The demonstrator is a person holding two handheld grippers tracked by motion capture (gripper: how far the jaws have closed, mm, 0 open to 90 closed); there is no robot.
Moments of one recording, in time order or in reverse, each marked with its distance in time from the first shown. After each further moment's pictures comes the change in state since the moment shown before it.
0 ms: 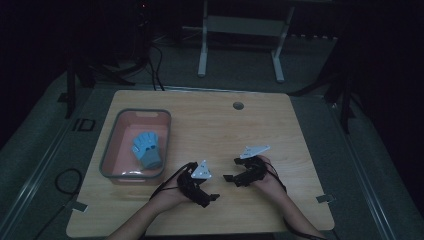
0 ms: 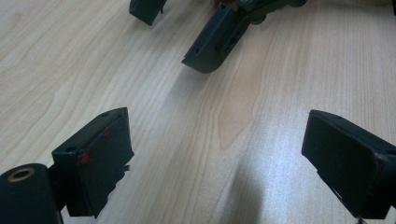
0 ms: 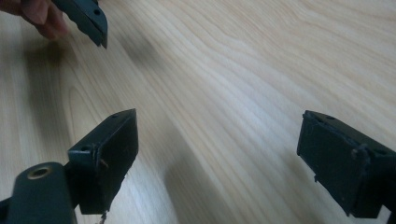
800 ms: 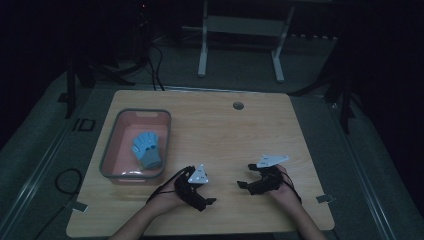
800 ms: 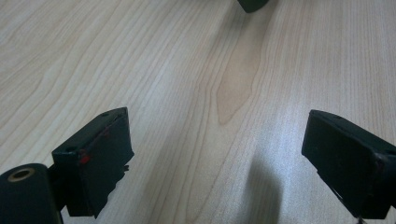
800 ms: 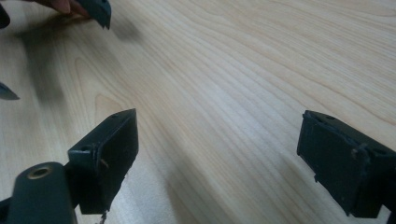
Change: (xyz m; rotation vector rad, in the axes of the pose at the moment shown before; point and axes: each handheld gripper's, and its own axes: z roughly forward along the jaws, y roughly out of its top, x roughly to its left) left arm -0.001 -0.016 0.001 0.012 -0.003 0.016; right arm 0.002 -0.036 -0.038 -0.056 -0.052 0.017
